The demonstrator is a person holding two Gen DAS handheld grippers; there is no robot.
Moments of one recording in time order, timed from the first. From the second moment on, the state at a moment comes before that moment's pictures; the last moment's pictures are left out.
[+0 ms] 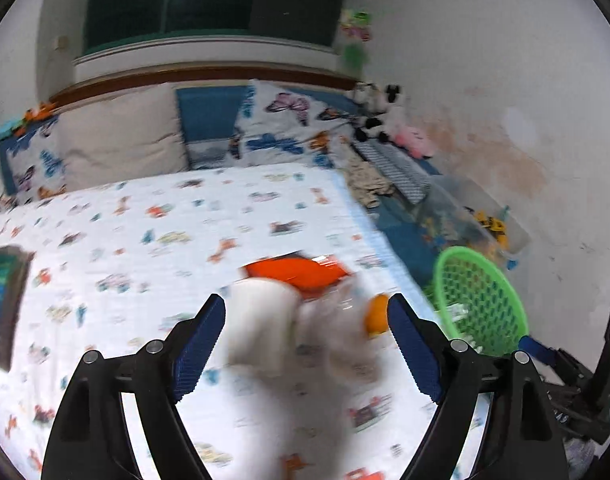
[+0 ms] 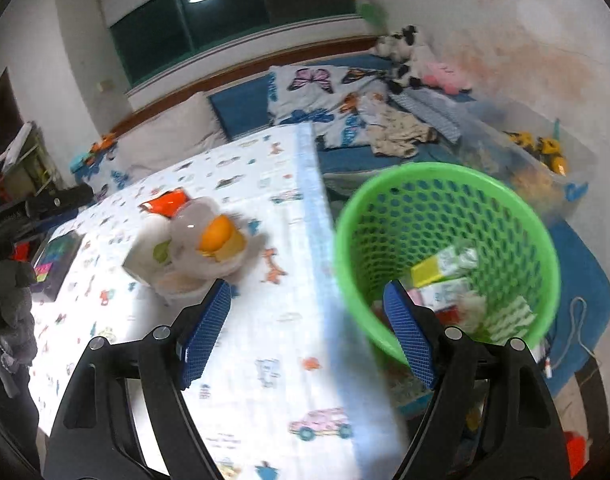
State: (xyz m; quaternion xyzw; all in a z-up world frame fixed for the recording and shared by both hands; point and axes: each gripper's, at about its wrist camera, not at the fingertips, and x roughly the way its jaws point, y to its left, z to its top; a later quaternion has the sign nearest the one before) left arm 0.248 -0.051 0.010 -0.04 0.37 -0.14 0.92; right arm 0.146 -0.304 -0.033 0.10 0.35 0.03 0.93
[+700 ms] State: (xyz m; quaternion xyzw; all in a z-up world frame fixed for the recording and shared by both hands) left arm 0.239 0.044 -0.032 -0.09 0.41 -0.07 0.91; right arm 0.240 -0.231 -0.058 0.09 0.40 0.10 0.91
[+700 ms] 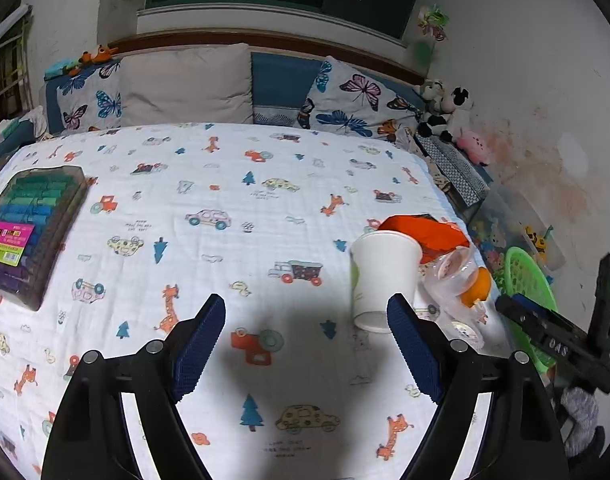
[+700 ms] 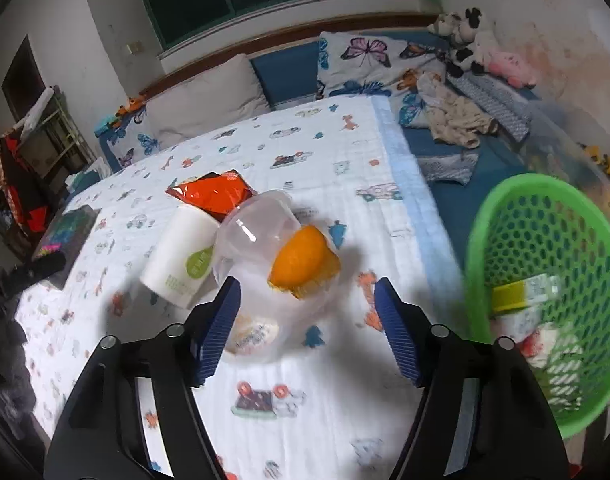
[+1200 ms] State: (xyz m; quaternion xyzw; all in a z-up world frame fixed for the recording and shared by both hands) left arm 0.266 0.004 -0.053 -0.05 0.44 -0.10 0.89; right arm 0.273 -0.225 -0.074 0.10 0.42 0.11 0.89
